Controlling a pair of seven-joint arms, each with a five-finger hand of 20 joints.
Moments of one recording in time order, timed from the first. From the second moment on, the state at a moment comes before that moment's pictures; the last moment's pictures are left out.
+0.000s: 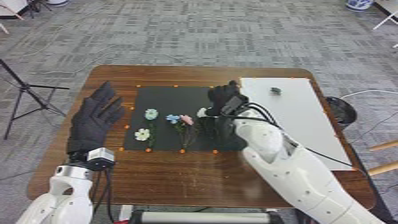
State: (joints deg) left arm 117.9 -59.5 -92.2 -114.7 41.5 1.1 18.3; right arm -68.4 -64.0 48.0 -89.8 -152.2 -3.0 12.9
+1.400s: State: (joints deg) left arm 119.0 -59.7 -92.4 -114.9 41.5 1.1 18.6; right arm -73.7 -50.8 60.1 -96.4 -148.3 -10.1 2.6
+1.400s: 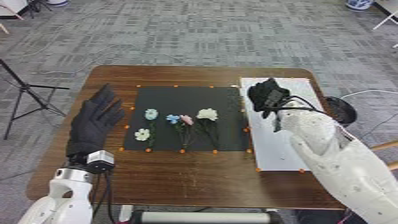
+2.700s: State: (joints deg) left arm 117.4 -60.5 -90.6 -114.2 41.5 0.4 18.5; right arm -83.1 -55.5 59.3 -103.0 -146.4 -0.8 5.5
